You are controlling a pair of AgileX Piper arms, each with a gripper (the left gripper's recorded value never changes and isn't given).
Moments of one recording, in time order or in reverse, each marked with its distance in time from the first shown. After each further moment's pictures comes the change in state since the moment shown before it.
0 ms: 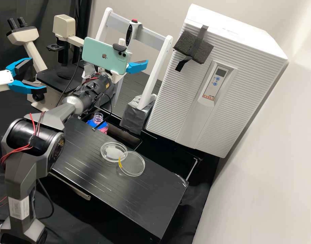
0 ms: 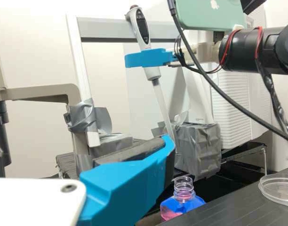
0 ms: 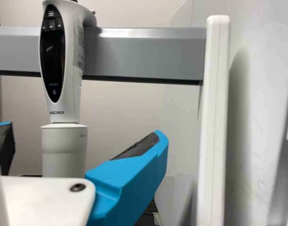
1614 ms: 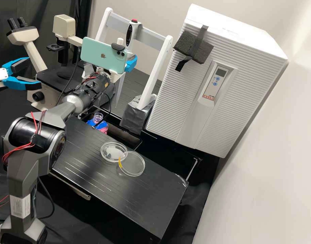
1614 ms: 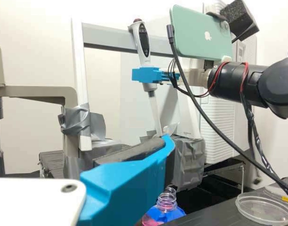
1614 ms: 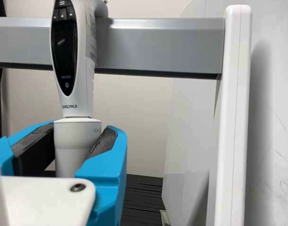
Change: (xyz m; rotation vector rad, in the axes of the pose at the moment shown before) left arm -0.010 0.010 -0.006 -0.126 -0.034 0.011; right arm 0.004 -0.006 -0.001 -0.003 0.000 -0.021
